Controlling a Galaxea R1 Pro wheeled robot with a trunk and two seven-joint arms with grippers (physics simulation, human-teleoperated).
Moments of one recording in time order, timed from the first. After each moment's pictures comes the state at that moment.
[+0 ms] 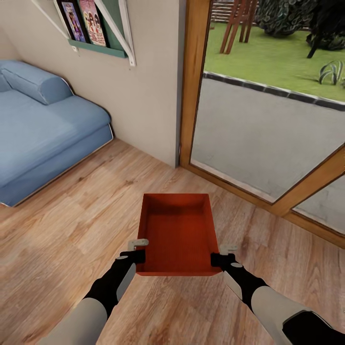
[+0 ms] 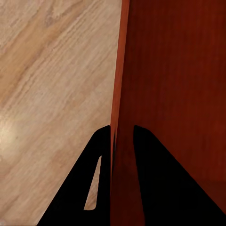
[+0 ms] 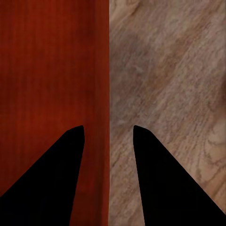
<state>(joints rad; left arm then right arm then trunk) -0.65 -0.12 -0.14 -0.65 0.20 0.32 0.24 -0.79 0.00 0.39 -0.23 -0.38 -0.04 -0.09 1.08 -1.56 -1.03</state>
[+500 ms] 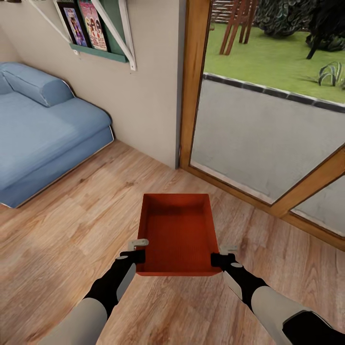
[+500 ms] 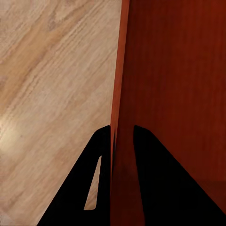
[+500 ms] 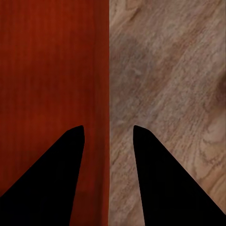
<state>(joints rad) -0.65 -0.12 -0.13 -0.65 0.19 0.32 0.24 -0.79 0.00 0.39 -0.23 -0.38 -0.03 -0.09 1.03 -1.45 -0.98</state>
